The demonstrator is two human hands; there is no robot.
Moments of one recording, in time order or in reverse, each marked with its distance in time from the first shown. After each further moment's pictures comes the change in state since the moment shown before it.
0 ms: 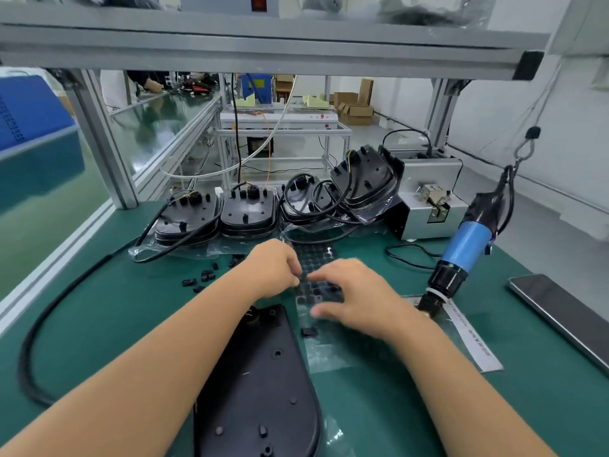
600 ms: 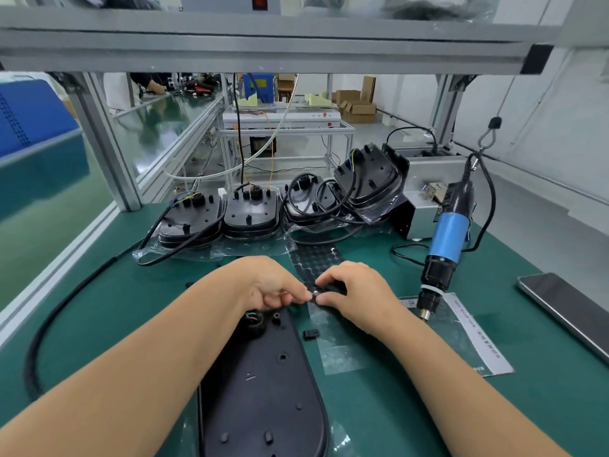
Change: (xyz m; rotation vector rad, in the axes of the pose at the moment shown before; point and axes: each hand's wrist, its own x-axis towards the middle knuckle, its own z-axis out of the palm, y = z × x) left_hand 0.000 -0.011 0.003 -0.636 -0.352 -0.396; right_hand 0.015 0.011 0.022 0.128 0.132 0.126
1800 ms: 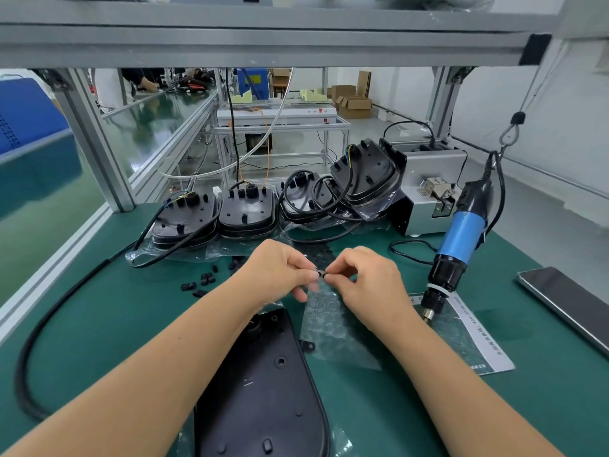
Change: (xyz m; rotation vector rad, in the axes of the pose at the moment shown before) left_hand -0.017 0.001 0.013 0.160 0.233 0.492; right_hand -0.013 -0.014 -0.010 0.197 0.300 0.018
